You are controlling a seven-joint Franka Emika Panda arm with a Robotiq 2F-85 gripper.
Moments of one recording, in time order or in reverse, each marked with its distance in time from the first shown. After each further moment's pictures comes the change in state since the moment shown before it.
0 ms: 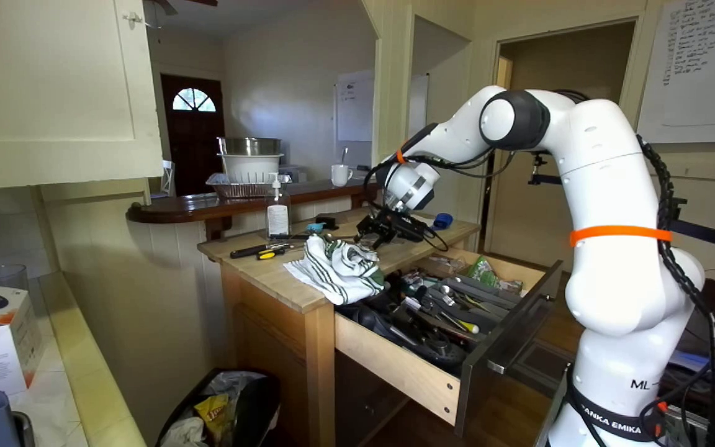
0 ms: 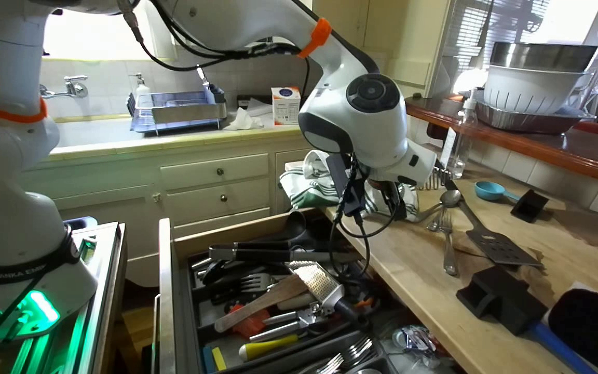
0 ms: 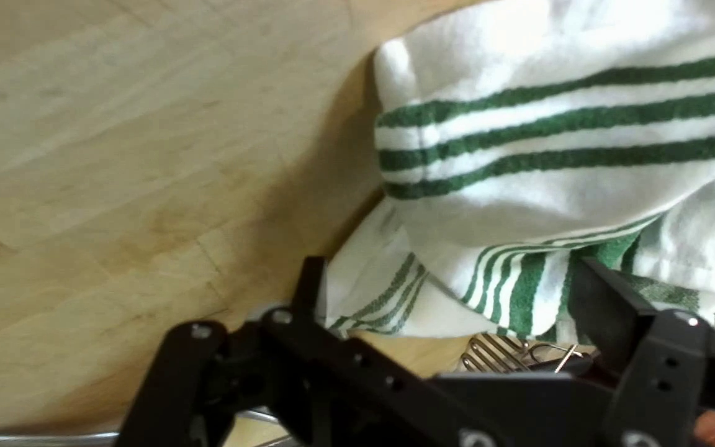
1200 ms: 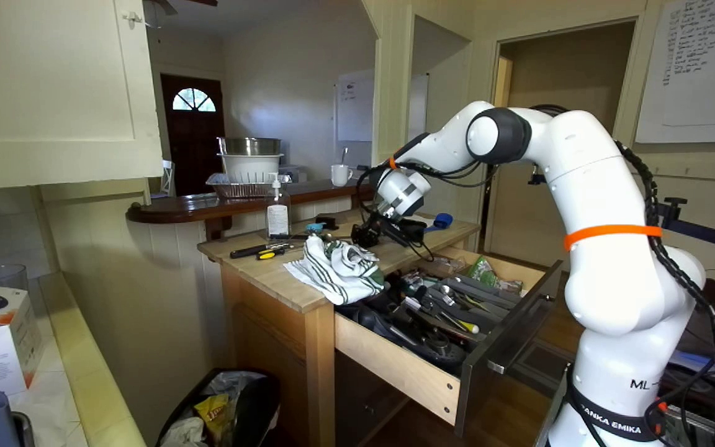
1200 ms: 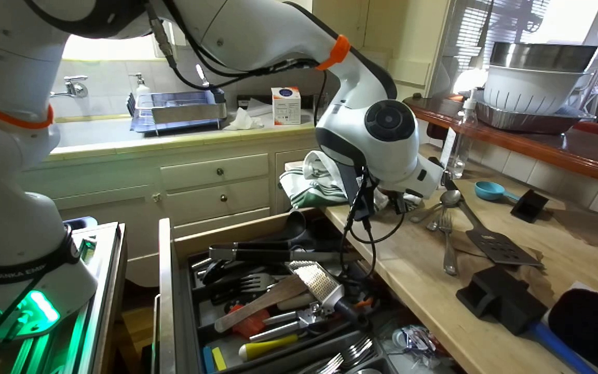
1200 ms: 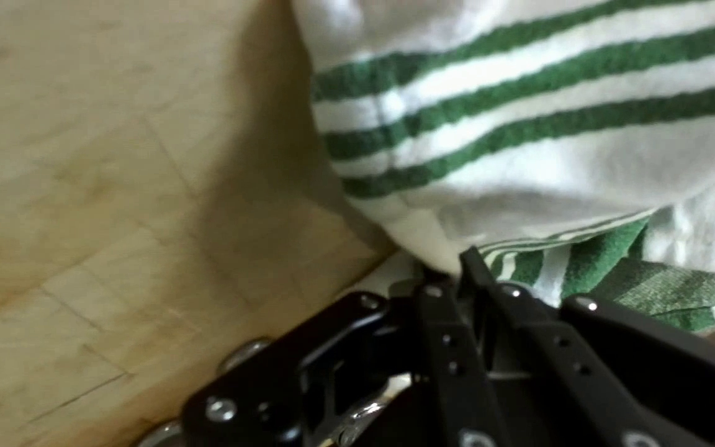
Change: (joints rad) arm -0.010 0.128 0.030 0.142 0.100 -0.059 -0.015
